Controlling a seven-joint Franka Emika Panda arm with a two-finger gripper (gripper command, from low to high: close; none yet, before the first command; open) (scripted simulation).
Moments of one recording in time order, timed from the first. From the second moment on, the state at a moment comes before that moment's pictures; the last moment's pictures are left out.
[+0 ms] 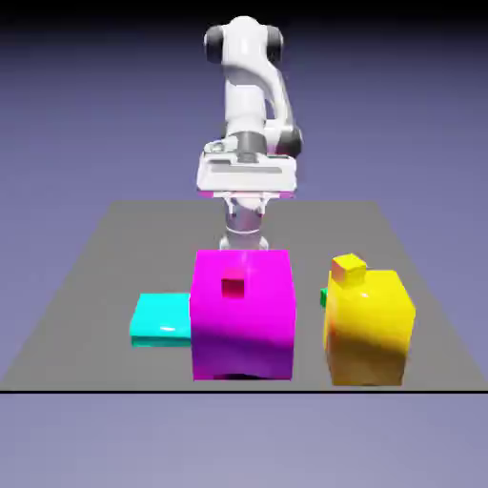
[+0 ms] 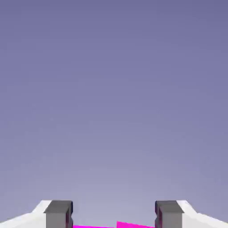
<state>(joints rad) 0.02 -0.53 -0.03 -2.77 -0.03 3.05 0.79</state>
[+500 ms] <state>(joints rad) -0.10 0.02 -0.52 -2.46 0.25 2.64 0.91</state>
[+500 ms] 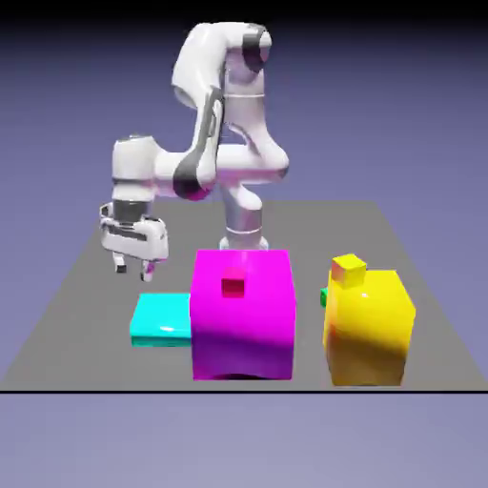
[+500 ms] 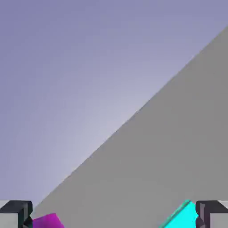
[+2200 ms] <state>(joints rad) 0.07 0.80 -0.48 -2.93 1.78 1.30 0.36</state>
